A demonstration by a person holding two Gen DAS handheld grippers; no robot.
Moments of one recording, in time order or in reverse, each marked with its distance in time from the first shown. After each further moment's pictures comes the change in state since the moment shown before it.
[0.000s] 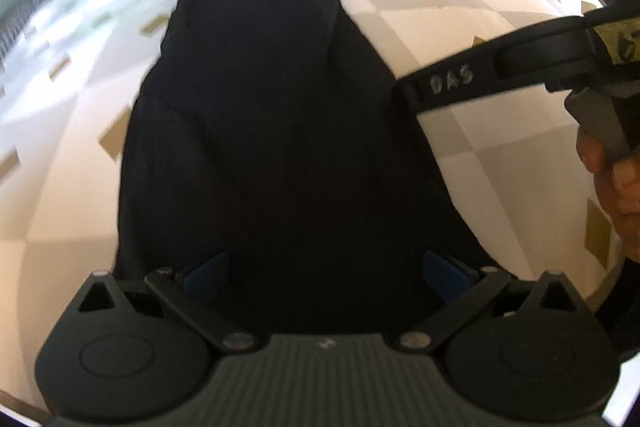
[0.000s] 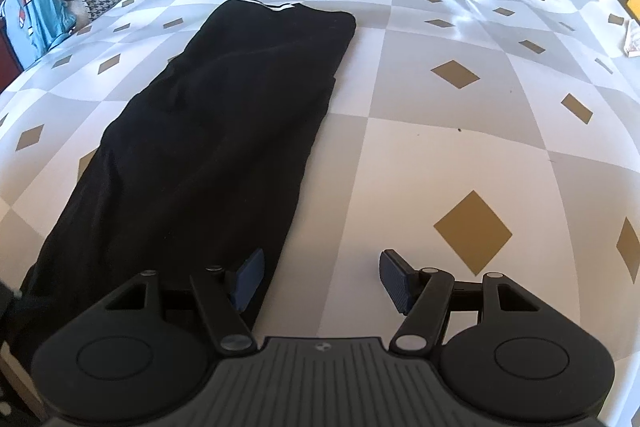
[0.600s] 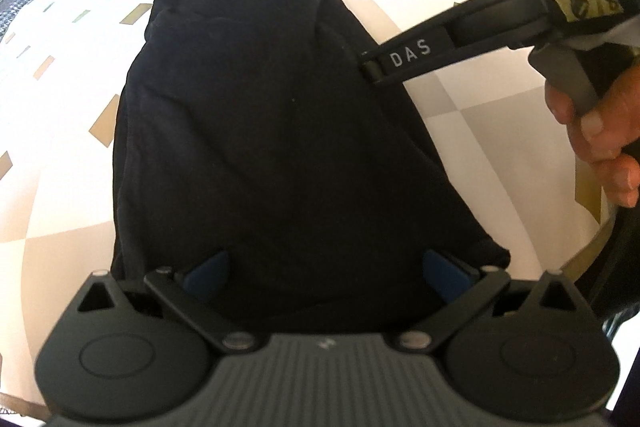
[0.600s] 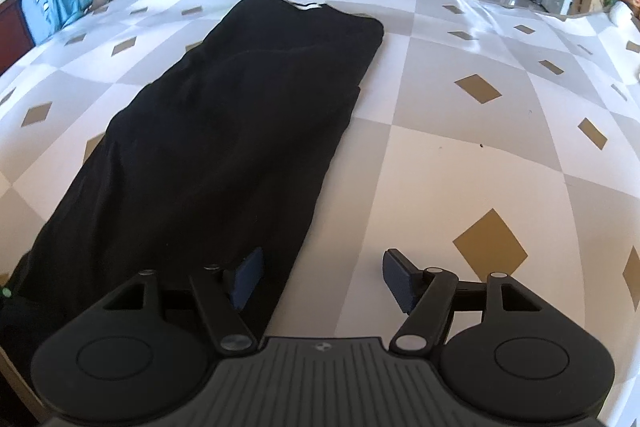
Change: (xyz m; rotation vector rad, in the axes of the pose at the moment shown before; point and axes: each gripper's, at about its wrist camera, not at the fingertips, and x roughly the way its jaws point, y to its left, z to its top) left arm -0.005 0.013 0.001 0.058 0.054 -0.024; right arm 0.004 0.016 0.000 -0.095 0.004 0.003
